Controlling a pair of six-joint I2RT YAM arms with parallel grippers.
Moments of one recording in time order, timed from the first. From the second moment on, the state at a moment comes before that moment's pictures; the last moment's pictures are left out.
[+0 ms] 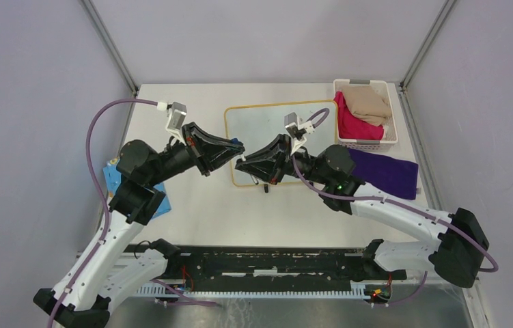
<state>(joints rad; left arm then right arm) -0.49 0.80 0.96 0.10 0.64 -0.59 0.90 1.23 0.86 0.73 -0.50 0.49</state>
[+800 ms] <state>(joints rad) -0.48 0.71 1.01 -0.24 0.14 -0.51 0.89 0.95 0.69 0.42 -0.25 0.28</state>
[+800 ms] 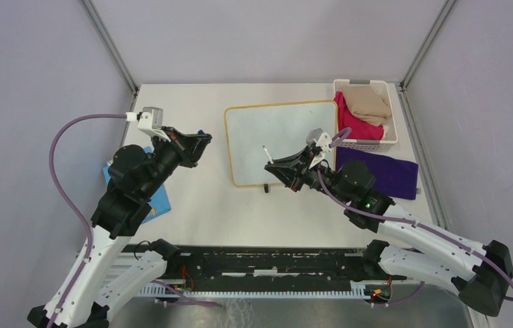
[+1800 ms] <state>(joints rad) -0.24 1.33 0.89 -0.49 -0.20 -0.50 0.83 0.68 0.46 0.23 0.17 0.17</state>
